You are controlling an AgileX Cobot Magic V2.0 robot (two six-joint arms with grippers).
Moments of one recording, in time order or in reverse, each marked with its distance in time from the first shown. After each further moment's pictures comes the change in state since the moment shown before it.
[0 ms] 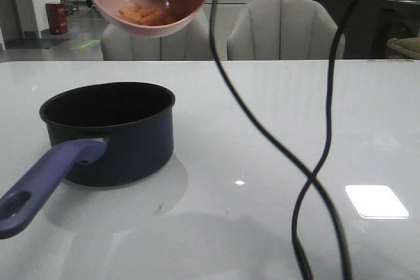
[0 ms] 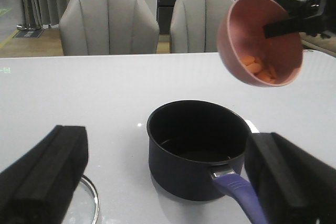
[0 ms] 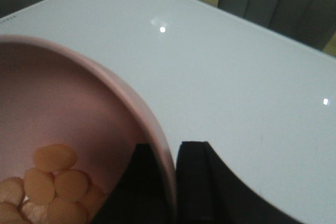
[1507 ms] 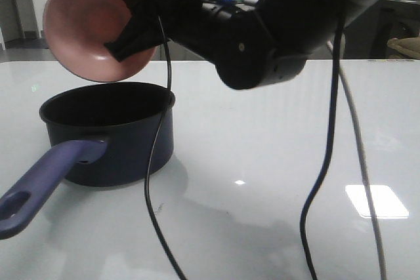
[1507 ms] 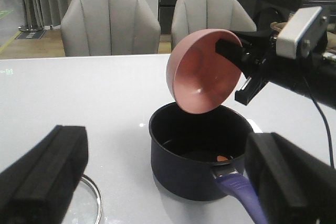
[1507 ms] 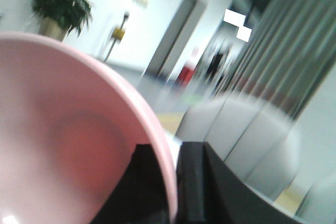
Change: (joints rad) left arm 0.000 0.000 0.000 0.012 0.000 0.000; right arm 0.097 0.308 0.137 -0.004 -0.951 -0.302
